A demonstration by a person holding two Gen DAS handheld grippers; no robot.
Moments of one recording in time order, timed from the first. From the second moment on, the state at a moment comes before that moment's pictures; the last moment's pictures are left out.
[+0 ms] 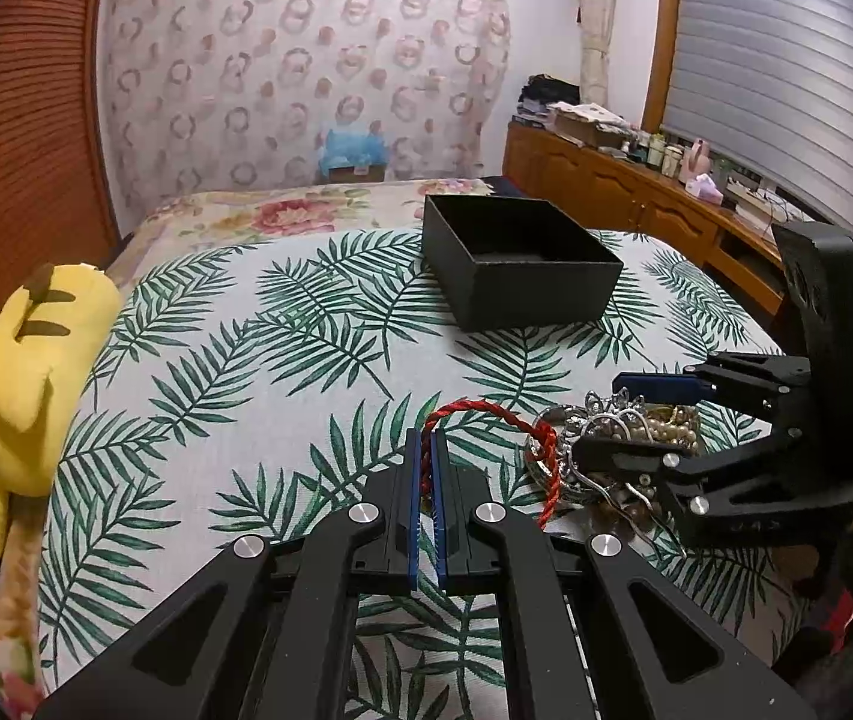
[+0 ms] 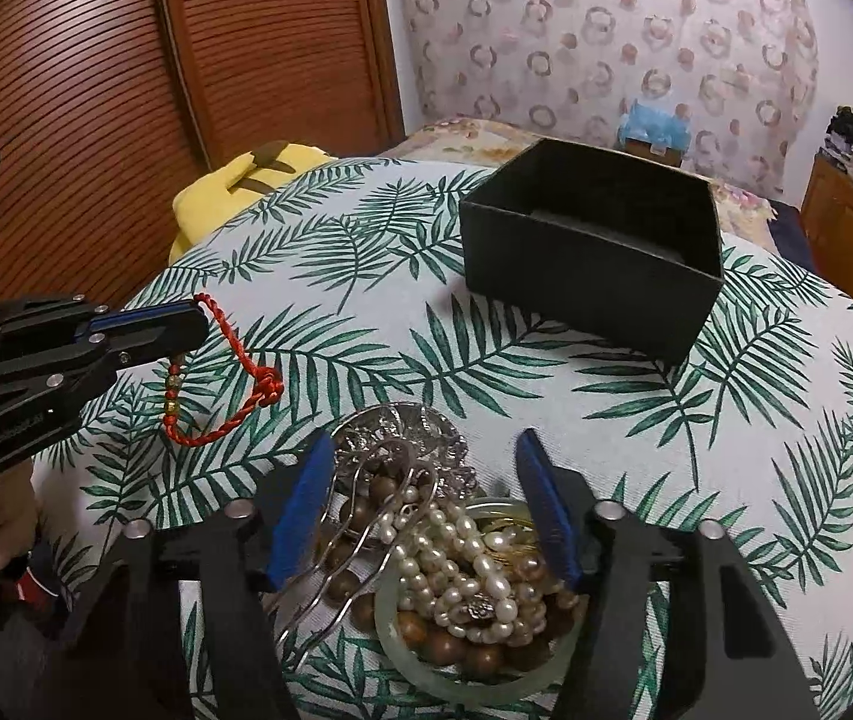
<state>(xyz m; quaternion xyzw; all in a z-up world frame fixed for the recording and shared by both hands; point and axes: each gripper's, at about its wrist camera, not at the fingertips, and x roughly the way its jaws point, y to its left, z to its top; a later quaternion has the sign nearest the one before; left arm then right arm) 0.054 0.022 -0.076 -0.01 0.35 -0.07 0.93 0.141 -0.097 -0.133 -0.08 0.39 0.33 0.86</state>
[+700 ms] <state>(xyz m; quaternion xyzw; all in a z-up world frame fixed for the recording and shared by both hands) 0.059 0.015 -0.070 -0.01 0.34 -0.07 0.94 0.130 -0.110 -0.103 -0.07 0.36 0.35 0.86</state>
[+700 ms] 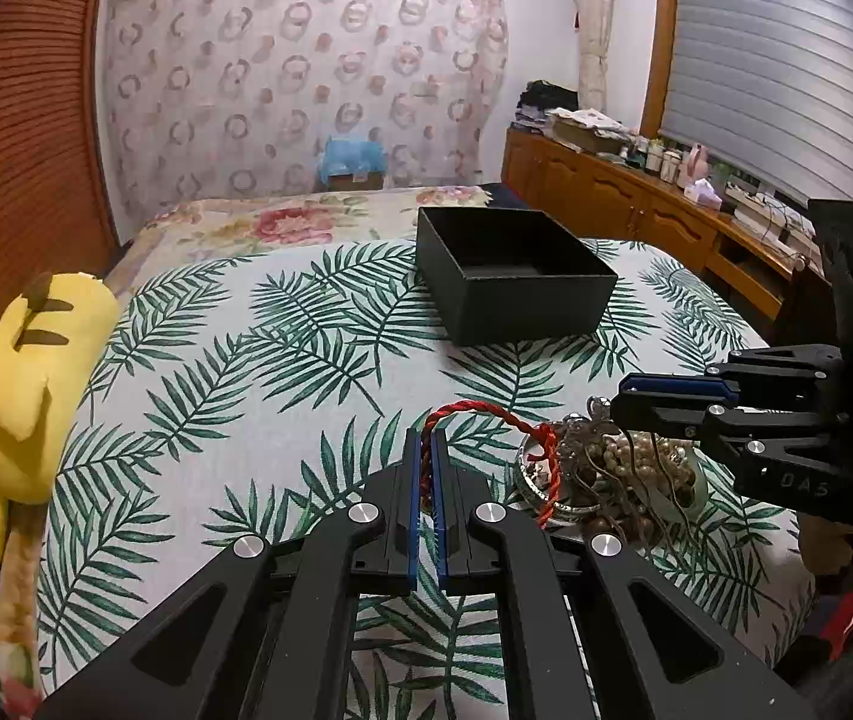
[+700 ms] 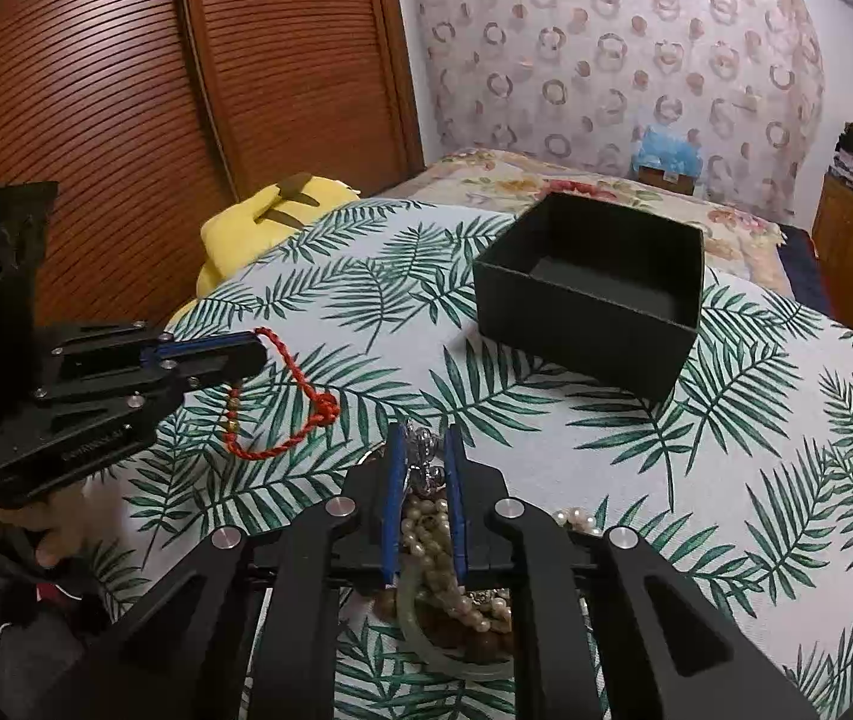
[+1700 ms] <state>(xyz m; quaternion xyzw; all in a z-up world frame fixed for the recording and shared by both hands) 0.113 0.000 -0.039 0.01 0.31 -0.09 0.95 0.202 -0.132 -0.037 -0.07 0.28 0.34 0.89</state>
